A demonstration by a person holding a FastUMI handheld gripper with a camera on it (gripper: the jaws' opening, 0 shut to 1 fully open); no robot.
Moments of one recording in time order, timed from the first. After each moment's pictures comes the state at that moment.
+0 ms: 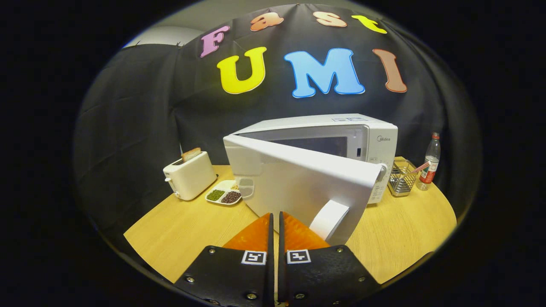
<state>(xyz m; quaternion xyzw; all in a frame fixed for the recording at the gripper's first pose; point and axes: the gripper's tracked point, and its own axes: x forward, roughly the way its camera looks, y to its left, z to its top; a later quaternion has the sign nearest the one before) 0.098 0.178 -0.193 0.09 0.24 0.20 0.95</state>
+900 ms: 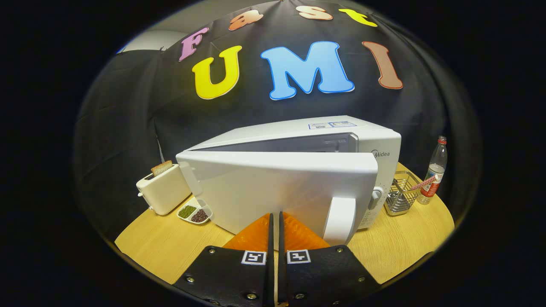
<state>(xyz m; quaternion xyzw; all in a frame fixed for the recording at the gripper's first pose) 0.208 0.139 -0.217 0.10 0.24 0.17 0.95</state>
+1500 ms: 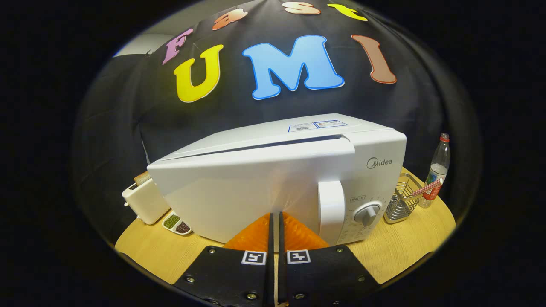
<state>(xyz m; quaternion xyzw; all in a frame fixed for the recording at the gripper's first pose) 0.260 0.121 -0.230 0.12 0.24 0.14 0.95</state>
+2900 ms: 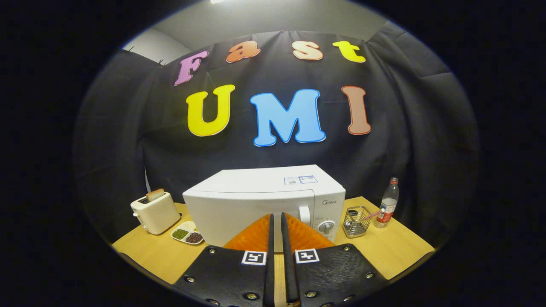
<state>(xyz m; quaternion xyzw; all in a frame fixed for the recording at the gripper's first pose) 0.142 0.094 -0.097 0.07 0.12 0.07 0.99</state>
